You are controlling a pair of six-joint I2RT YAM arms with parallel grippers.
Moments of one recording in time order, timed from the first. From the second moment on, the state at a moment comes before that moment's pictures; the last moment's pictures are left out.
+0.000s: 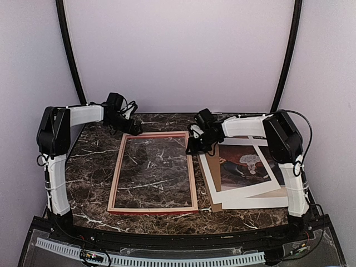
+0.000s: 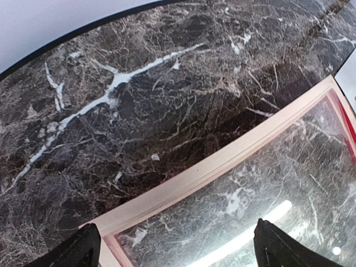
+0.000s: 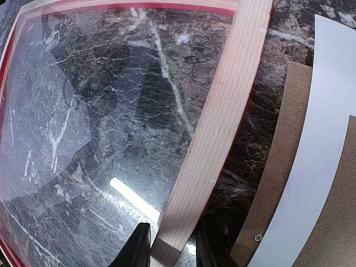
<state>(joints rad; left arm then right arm) -0.25 2.10 1.63 -0.43 0.19 0.08 0.65 2.24 1.67 -0.44 -0.24 0.36</state>
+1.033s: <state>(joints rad) -0.23 2.28 1.80 -0.65 0.42 0.49 0.61 2.34 1.84 -0.53 -0.40 0.14</state>
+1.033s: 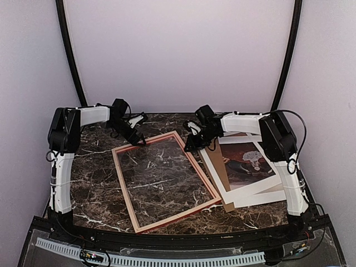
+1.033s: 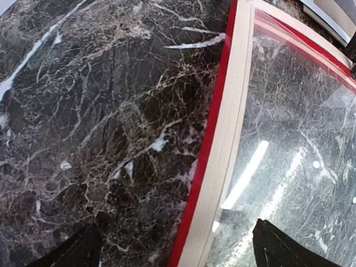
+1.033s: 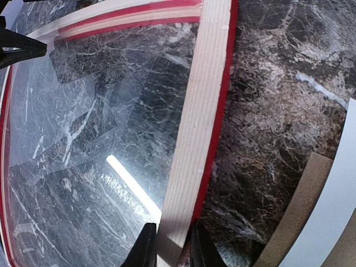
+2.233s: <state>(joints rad) -0.20 2.33 1.88 -0.75 0.55 0.49 0.61 2.34 1.83 -0.51 -0.40 0.14</state>
